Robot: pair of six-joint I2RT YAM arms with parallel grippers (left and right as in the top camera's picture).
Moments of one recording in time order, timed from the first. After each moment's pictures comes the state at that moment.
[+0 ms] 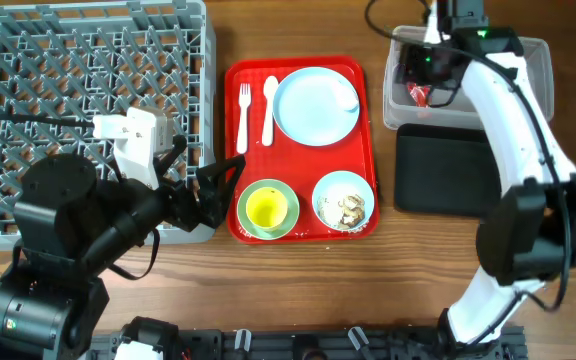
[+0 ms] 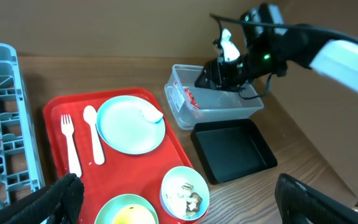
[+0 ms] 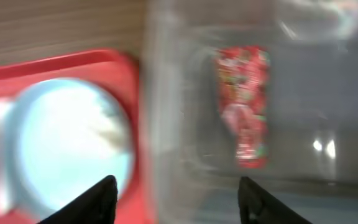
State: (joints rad) left arm -0.25 0.85 1.26 -0.83 0.39 -0.27; right arm 0.11 1.92 1.75 -0.90 -0.05 0.19
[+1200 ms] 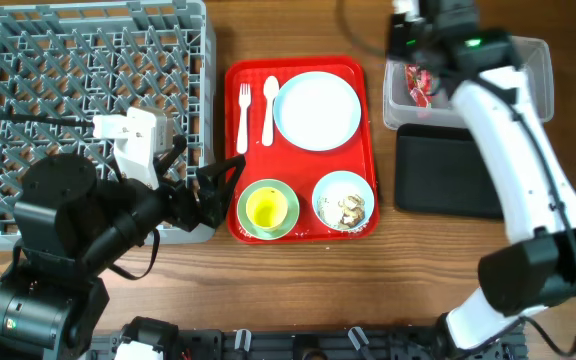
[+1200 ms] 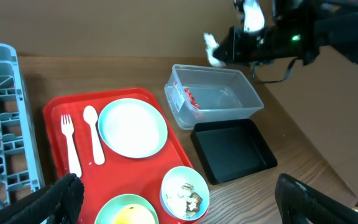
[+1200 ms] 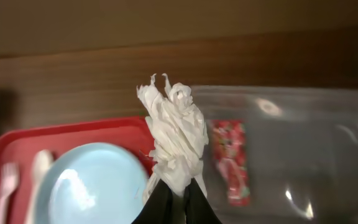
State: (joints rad) left arm -0.25 0.85 1.26 -0.83 0.39 -0.27; right arm 0.18 1.82 1.79 -0.82 0.16 0.22
